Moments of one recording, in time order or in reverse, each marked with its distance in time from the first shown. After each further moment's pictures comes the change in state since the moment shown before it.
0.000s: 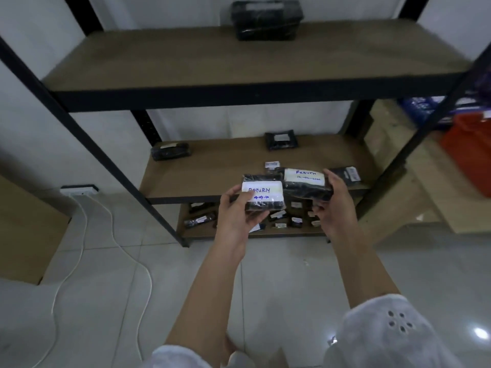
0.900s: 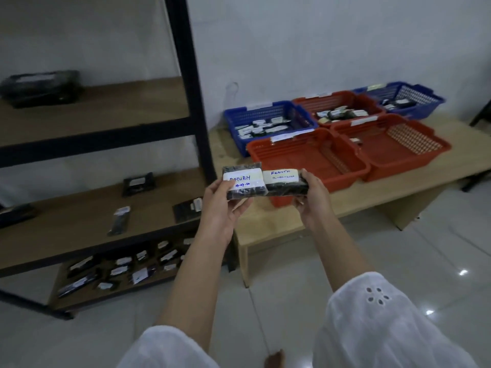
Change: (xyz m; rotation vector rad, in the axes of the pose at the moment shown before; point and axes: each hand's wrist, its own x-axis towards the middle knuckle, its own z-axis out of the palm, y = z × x) left_hand -0.096 -0.236 0.401 0.032 -0.238 -0.030; right_hand 0.085 -0.255 -0.390 0.097 0.131 -0.168
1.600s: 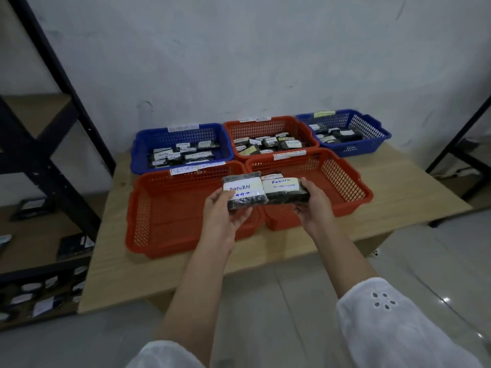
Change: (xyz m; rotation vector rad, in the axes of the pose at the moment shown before) left_hand 0.090 -0.186 0.314 -0.037 0.080 -0.009; right_hand 0.251 -0.186 -0.229 -0.005 -0.056 0.075
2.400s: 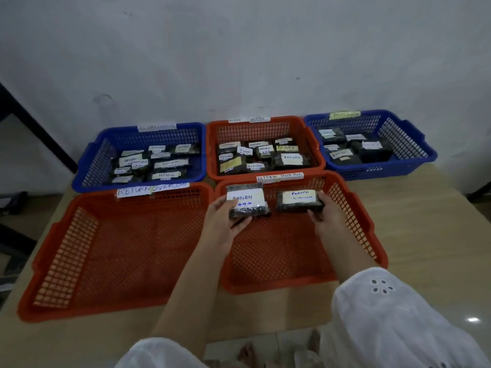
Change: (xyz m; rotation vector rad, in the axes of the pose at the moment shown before) left_hand 0.180 -0.058 0.123 0.047 0.140 -0.064; right_hand 0.242 -0.058 -0.040 0.066 0.215 0.231
